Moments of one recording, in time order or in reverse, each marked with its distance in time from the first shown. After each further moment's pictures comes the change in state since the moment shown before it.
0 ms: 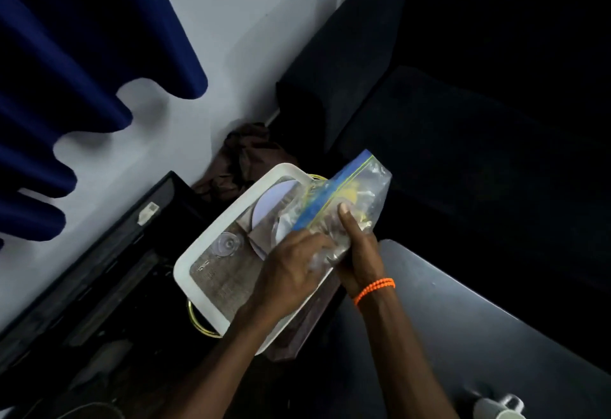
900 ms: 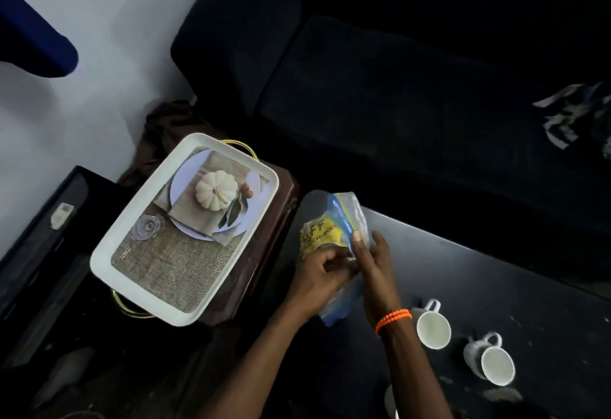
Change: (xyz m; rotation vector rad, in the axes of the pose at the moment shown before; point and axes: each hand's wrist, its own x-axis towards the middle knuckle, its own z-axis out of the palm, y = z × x) left_hand -0.043 0.114 0.161 -0.686 -0.337 -0.594; right_hand -0.114 -0.009 -0.184 -0.434 0.375 -0.134
